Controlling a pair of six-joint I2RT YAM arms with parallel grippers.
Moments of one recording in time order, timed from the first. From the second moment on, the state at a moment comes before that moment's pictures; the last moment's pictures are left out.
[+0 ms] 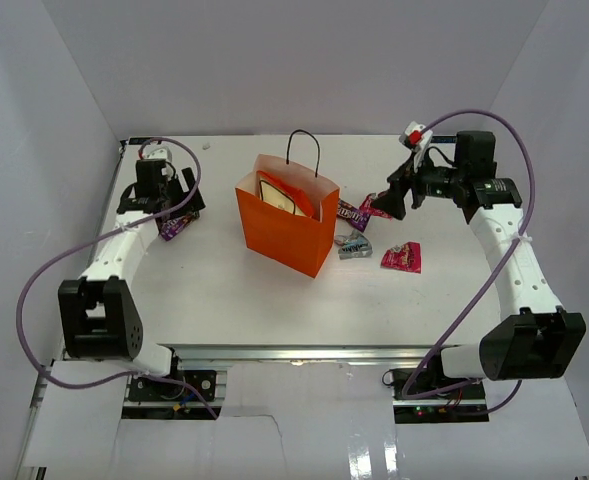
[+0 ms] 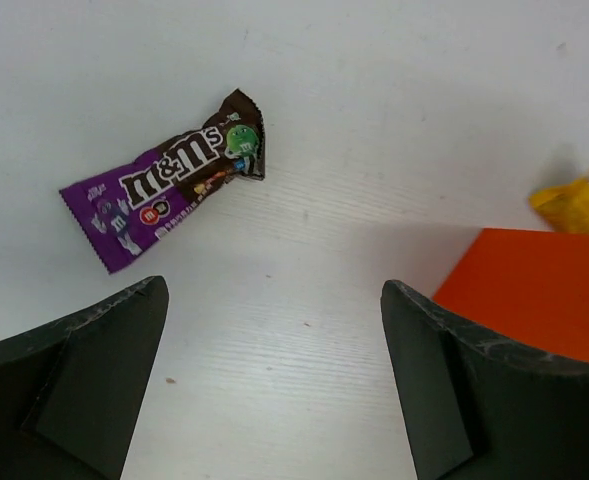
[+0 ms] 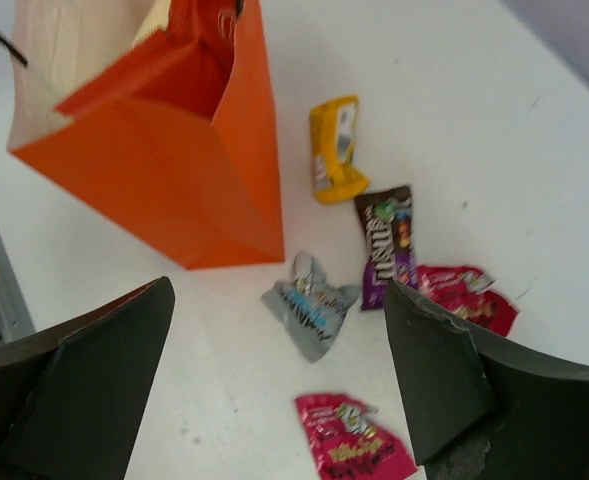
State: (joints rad) left arm -0.01 1.41 1.10 -0.35 -0.01 -0.34; right arm 0.10 1.36 1.42 -0.60 -0.89 -0.43
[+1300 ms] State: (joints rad) left arm 0.05 1.89 1.22 -0.25 0.03 0.12; right arm -0.05 1.37 1.18 -0.70 -0.96 -0.63
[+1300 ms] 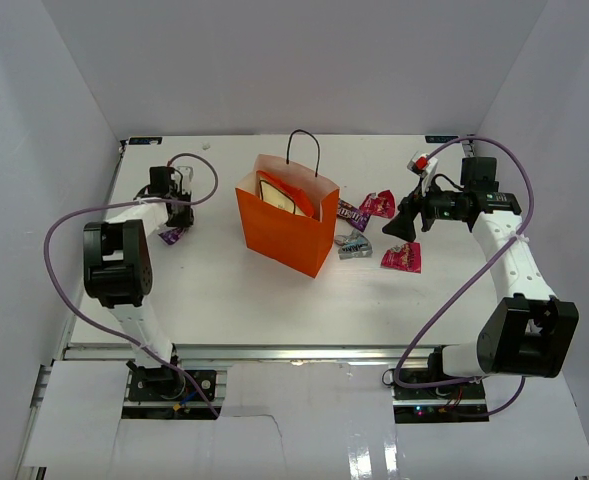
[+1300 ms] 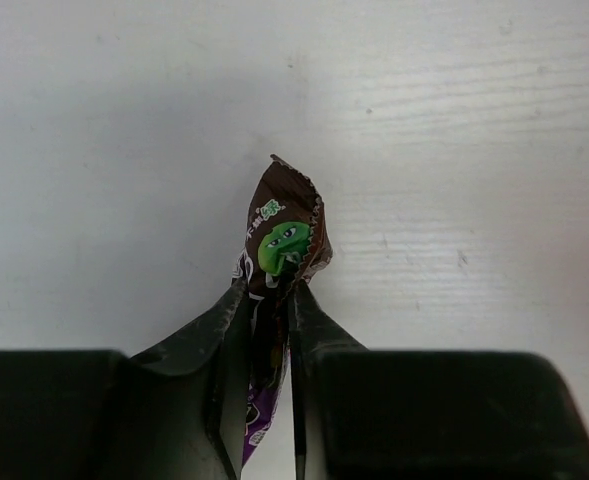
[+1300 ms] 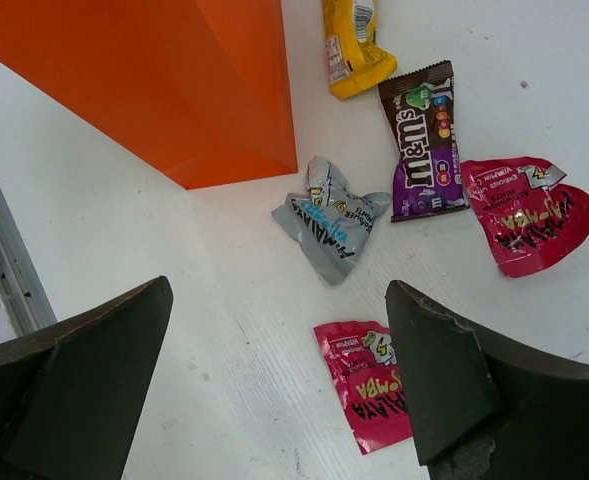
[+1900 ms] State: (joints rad) left arm 0.03 1.34 1.29 -0.05 0.53 -0.23; right arm -0.05 1.37 1.18 -0.71 -0.98 -0.62
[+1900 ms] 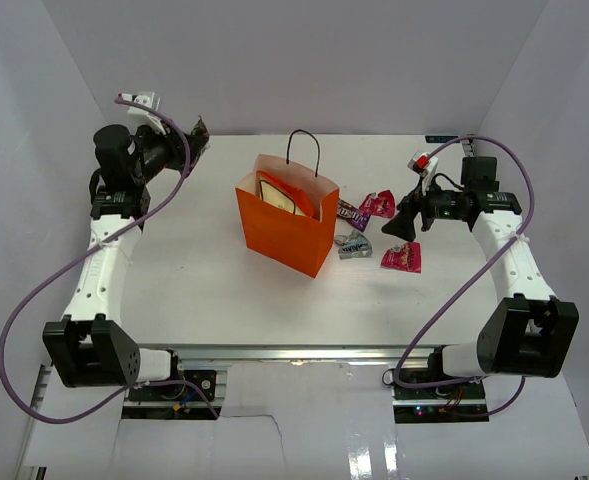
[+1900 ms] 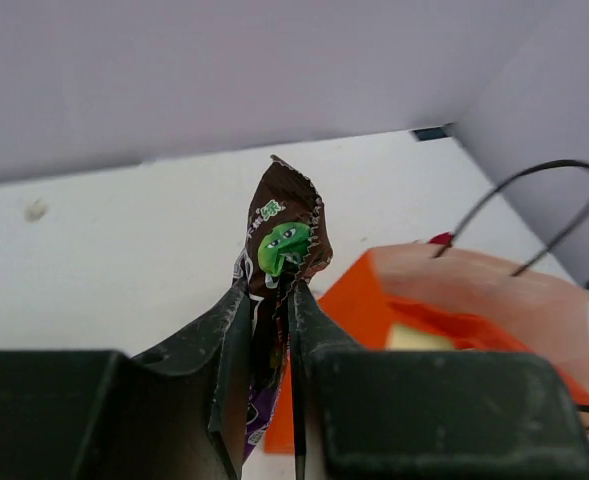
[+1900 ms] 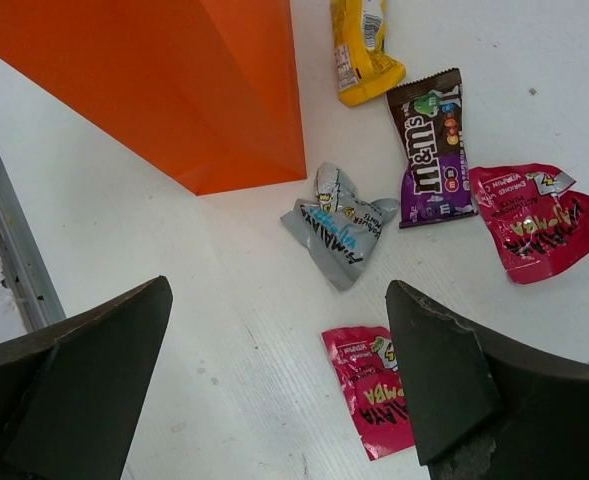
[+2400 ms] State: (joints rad) left arm -0.31 1.45 1.46 0.02 0.77 -0.18; right arm -0.05 1.37 1.21 -0.71 -0.98 -0.62
